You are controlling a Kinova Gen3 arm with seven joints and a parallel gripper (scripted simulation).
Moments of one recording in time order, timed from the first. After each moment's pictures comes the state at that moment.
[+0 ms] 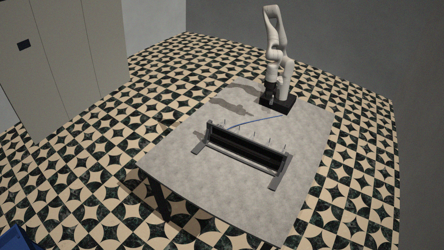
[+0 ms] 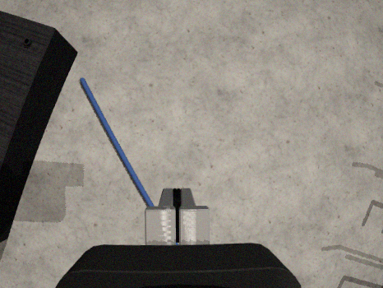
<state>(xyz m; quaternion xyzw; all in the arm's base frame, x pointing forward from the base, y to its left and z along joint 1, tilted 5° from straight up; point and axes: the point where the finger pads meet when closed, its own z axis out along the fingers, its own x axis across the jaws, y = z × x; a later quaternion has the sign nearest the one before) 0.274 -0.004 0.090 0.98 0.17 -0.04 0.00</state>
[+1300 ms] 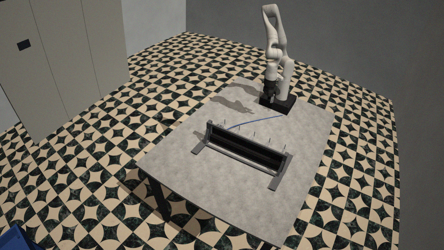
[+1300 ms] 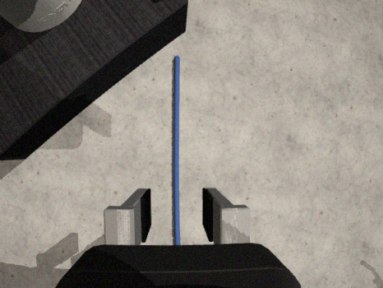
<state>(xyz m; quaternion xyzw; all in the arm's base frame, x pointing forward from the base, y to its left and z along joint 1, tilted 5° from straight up) 0.239 -0.022 0.090 0.91 0.42 -0.04 -0.01</state>
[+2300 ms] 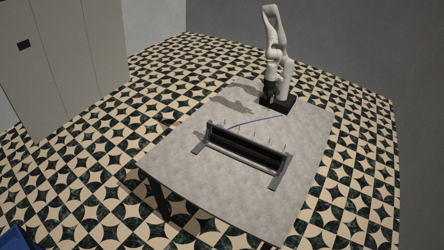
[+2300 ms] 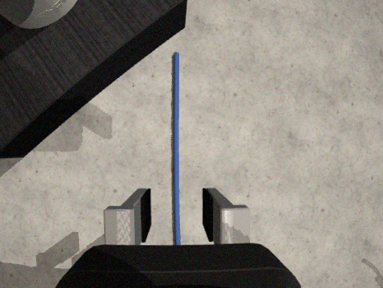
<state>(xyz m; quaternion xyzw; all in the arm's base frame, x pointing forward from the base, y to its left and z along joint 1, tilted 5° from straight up) 0.240 -0.024 0.087 0.91 0.42 -0.04 0.00</state>
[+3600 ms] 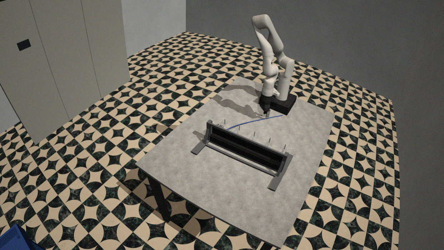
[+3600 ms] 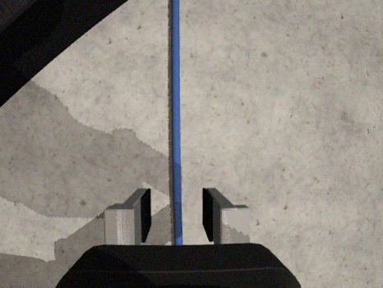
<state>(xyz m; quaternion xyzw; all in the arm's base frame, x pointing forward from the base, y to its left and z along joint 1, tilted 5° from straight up) 0.236 -0.031 -0.028 0.91 0.41 -0.03 0.00</state>
